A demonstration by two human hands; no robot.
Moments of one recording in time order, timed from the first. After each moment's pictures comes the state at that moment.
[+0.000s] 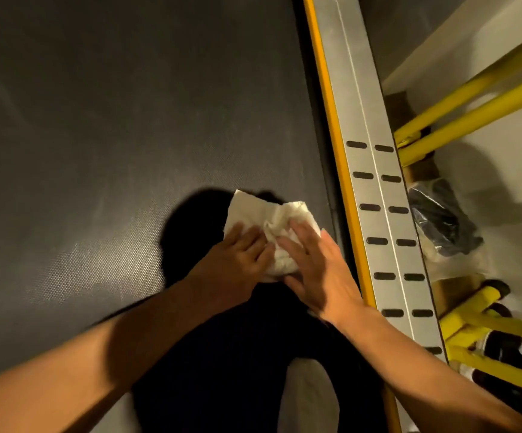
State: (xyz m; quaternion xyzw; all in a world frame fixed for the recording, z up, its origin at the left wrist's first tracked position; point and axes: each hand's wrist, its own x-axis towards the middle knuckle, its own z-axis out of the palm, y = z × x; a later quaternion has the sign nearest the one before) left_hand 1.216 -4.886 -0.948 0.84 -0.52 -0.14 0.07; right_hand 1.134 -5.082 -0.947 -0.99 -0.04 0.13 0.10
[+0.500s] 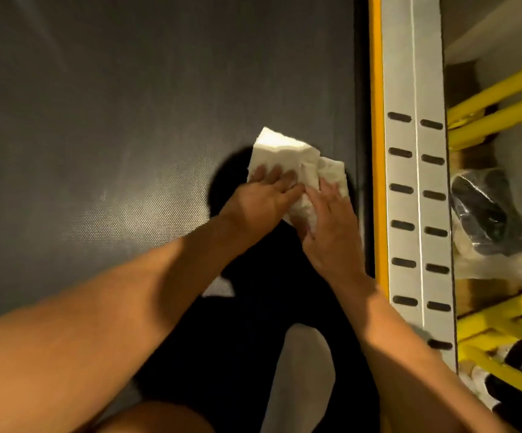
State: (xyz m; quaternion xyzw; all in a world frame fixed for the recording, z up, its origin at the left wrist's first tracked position) left_hand 1.244 -4.922 -0.934 0.88 -0.41 -0.20 0.11; right_hand 1.155 -5.068 -0.954 -0.98 0.05 0.03 0.19
